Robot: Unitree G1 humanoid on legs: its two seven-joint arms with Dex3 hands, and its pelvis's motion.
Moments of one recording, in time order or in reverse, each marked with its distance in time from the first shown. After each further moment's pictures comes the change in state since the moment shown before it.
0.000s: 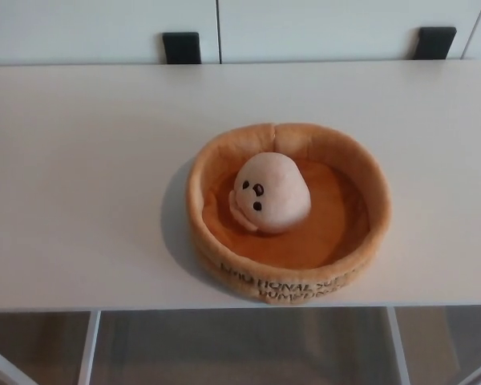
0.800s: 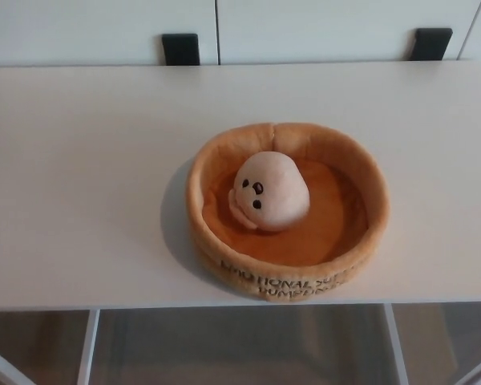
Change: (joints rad) left_arm -0.446 0.036 -0.463 1.020 0.213 0.033 0.311; right_arm -0.006 0.040 0.033 0.000 -0.019 0.005 -0.011
